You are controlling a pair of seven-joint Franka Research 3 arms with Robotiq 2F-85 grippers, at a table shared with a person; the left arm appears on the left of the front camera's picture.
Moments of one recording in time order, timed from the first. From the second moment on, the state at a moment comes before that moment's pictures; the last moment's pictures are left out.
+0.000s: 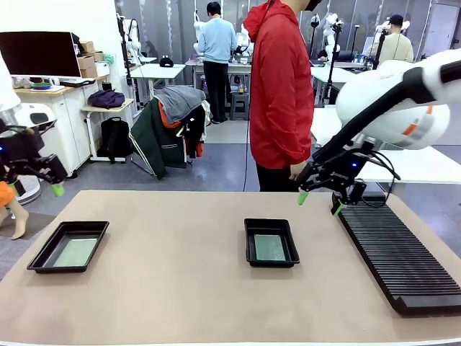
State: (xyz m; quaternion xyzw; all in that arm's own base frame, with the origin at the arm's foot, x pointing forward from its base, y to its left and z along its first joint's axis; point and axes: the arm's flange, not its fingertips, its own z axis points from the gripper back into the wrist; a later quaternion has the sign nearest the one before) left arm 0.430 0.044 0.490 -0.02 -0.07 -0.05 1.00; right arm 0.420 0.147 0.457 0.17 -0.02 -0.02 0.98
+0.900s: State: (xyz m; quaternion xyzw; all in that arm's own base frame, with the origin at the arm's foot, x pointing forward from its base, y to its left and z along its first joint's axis) left arm 0.414 -0.148 0.519 -0.01 -0.09 -0.01 1.00; right arm 0.397 0.061 0.425 0.27 -0.05 0.00 0.96
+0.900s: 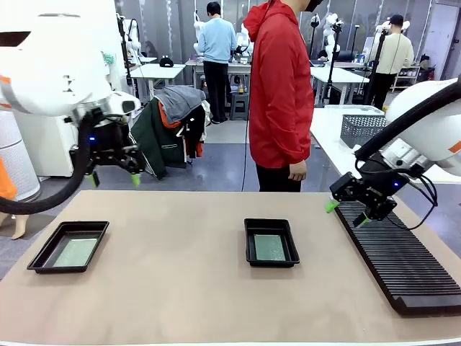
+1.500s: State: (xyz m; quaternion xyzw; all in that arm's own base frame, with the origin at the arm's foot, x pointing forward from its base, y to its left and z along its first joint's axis) left arm 0.416 -0.278 0.496 -0.04 -0.10 0.00 0.99; right arm 0.395 0.060 0.423 0.27 -0.05 0.01 0.96
